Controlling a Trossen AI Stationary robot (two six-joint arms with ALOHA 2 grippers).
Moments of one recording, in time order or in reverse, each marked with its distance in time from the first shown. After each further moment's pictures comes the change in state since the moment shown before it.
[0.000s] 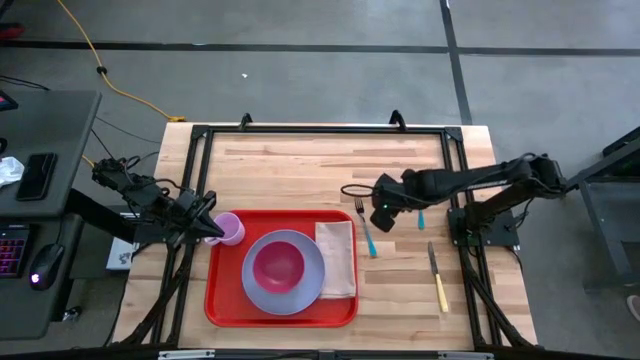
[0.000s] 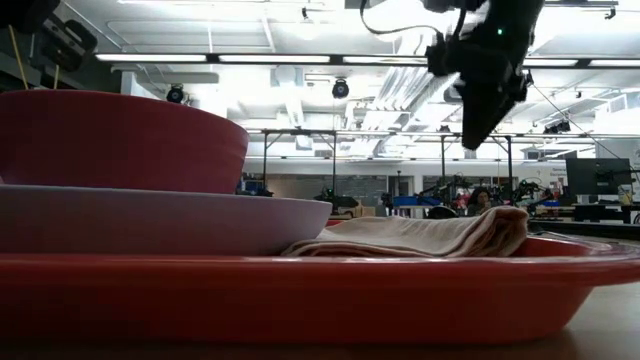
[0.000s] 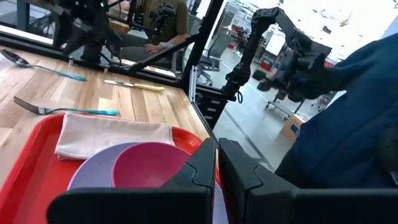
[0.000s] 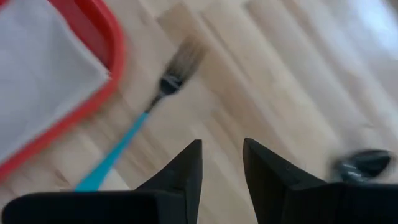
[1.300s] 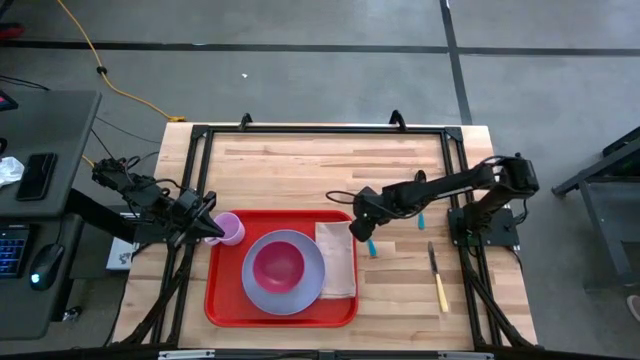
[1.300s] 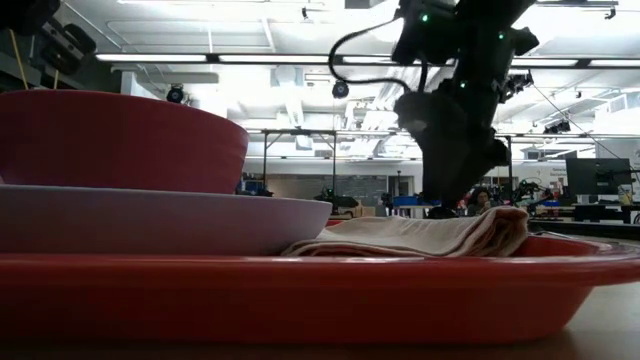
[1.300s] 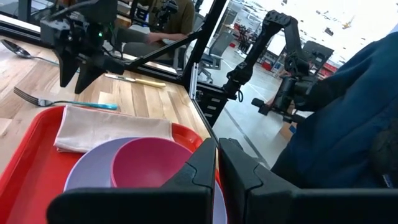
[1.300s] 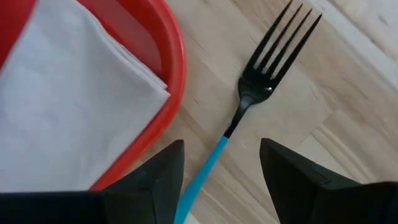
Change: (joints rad) left arm 0.000 0.000 0.000 -0.014 -0.002 -0.034; right arm -0.007 0.224 -0.093 0.393 -0.199 0.178
